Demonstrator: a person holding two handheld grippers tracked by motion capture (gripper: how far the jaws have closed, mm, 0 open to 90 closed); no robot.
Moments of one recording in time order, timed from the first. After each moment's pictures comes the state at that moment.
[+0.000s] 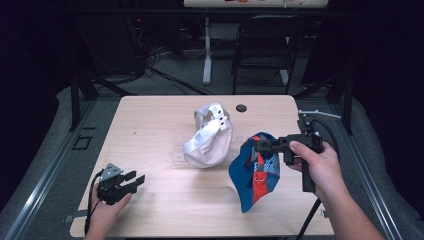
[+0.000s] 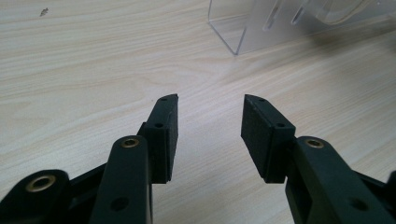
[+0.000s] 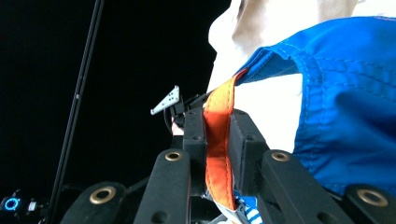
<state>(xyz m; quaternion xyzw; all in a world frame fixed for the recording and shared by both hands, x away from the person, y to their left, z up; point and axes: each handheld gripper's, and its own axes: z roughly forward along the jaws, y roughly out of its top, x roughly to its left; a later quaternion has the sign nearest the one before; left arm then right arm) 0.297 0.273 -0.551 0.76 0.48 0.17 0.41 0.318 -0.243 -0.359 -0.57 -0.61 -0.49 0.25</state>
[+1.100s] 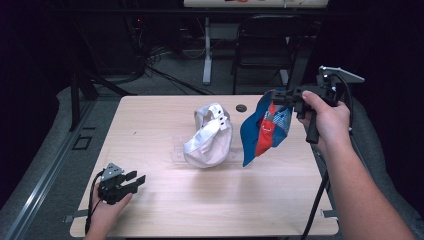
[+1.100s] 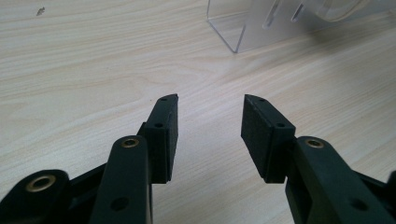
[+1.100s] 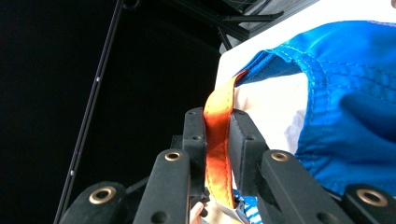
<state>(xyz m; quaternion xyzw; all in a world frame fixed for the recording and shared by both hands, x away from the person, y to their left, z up) 0.299 0.272 -0.552 0.76 0.48 0.17 0.41 0.383 -0.272 -0.299 -0.63 -0.54 -0.53 0.18</state>
